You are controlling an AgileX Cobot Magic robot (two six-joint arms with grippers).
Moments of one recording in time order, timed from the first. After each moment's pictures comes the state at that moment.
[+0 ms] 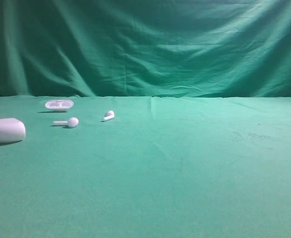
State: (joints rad) left arm -0.02 -0.02 0.02 -0.03 0.35 0.02; right arm 0.04 0.52 -0.49 0.27 0.60 -0.10
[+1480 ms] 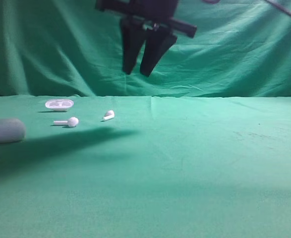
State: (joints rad) left arm -0.02 -0.02 0.02 -0.03 0.35 0.02; right arm 0.63 2.15 -1.85 0.09 0.99 -0.11
